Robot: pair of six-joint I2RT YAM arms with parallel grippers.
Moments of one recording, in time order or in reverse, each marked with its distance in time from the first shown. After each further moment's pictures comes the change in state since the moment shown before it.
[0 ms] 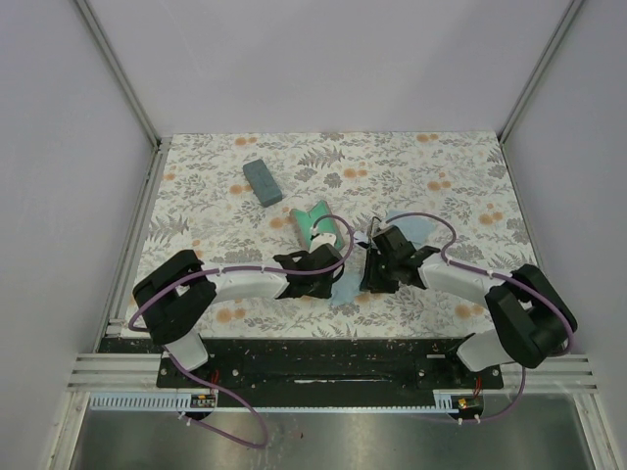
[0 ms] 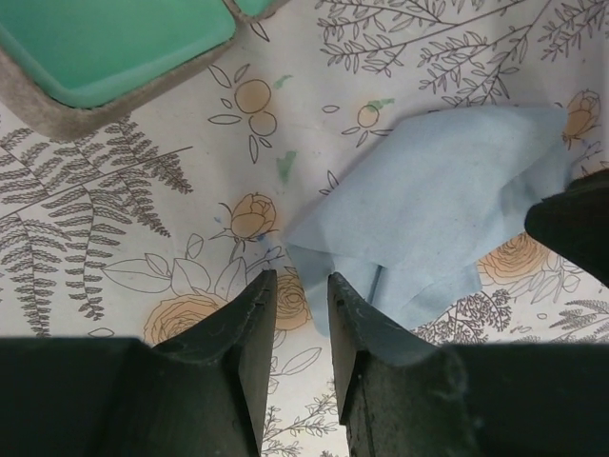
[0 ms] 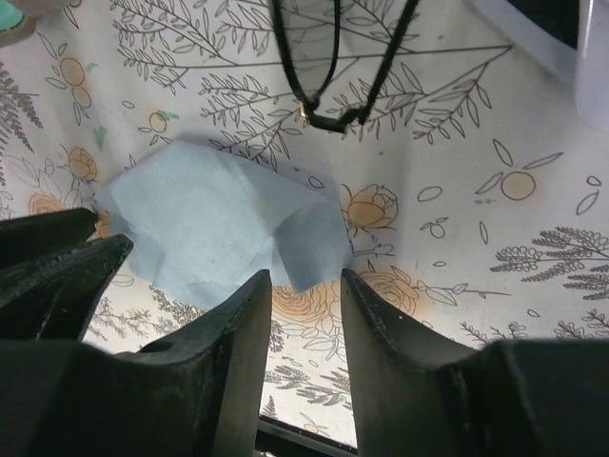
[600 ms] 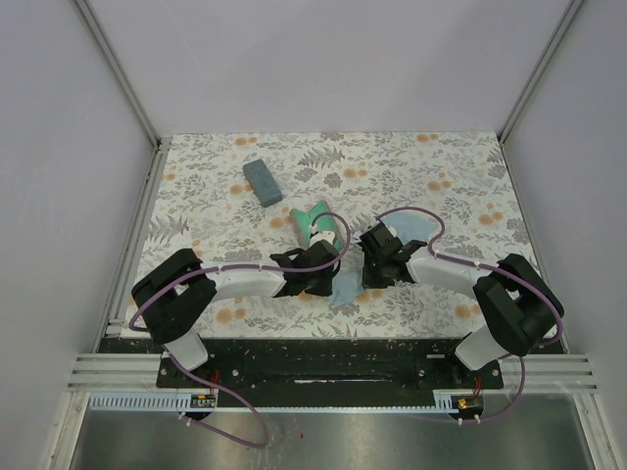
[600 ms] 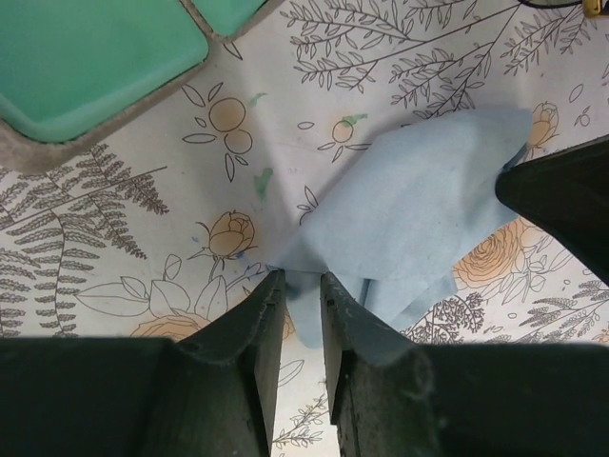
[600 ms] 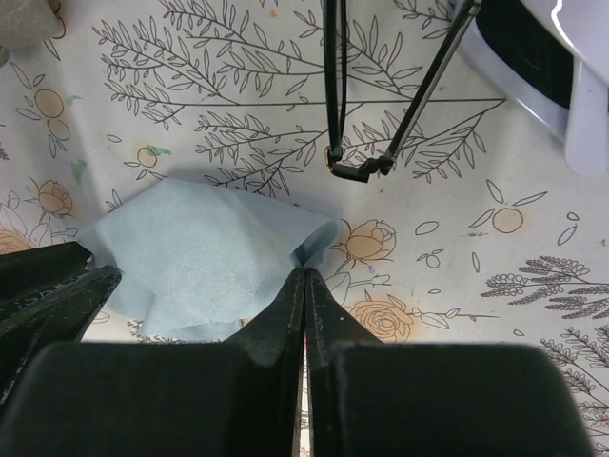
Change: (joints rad) left arm 0.029 0.000 -0.023 0.078 0.077 0.005; right arm 0.066 0.098 0.104 -0.060 0.140 -0.029
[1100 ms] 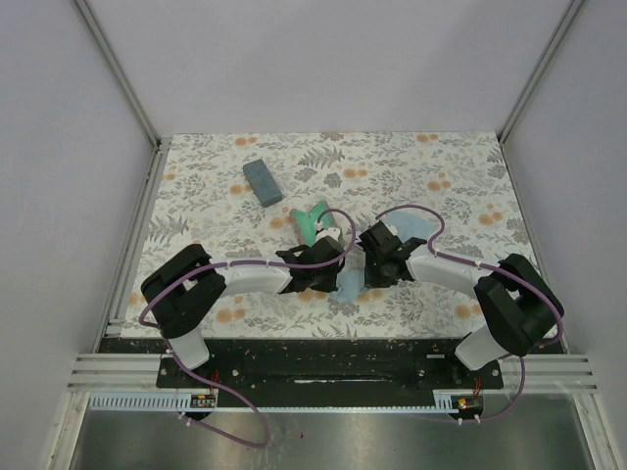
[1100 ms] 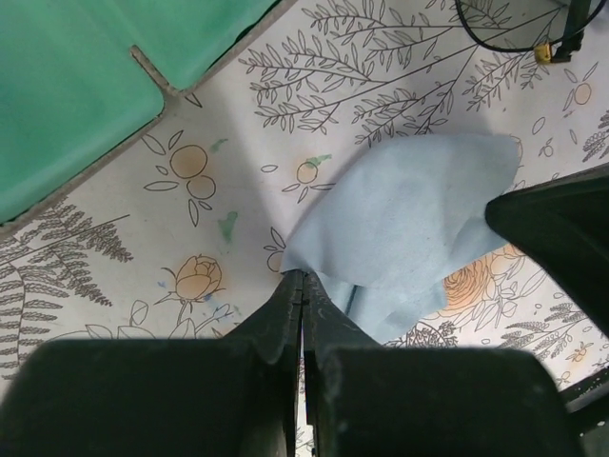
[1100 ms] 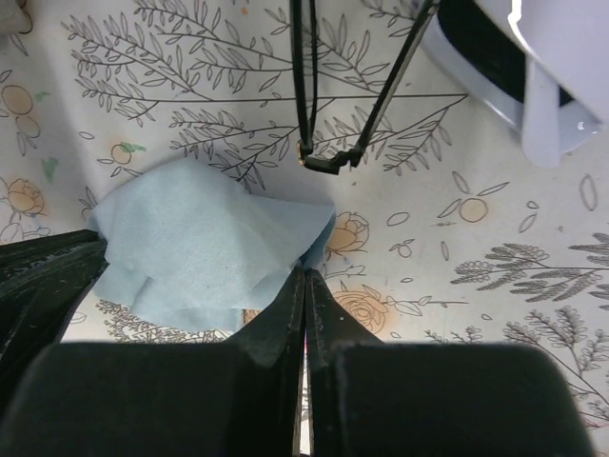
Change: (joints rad) left arm 0.012 0.061 0.045 0.048 0.035 0.009; right arm 0.000 -0.001 0.024 -0.058 0.029 -0.024
